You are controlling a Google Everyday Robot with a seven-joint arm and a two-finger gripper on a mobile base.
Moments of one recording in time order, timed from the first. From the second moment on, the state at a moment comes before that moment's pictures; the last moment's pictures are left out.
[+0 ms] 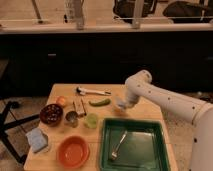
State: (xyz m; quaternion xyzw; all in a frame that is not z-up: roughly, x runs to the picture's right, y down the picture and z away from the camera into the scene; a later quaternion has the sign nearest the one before) arm 0.152 0.104 0.879 -0.27 -0.01 0.05 0.96
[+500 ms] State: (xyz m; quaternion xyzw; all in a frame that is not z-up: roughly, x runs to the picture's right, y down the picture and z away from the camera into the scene) arm 0.156 0.127 0.902 -0.31 -0.02 0.05 0.95
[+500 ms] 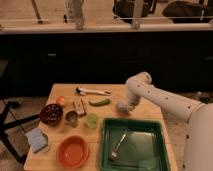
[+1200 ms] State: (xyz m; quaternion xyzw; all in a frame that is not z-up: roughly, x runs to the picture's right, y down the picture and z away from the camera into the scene) arm 0.170 0.111 0.909 -0.32 -0.01 0.05 0.95
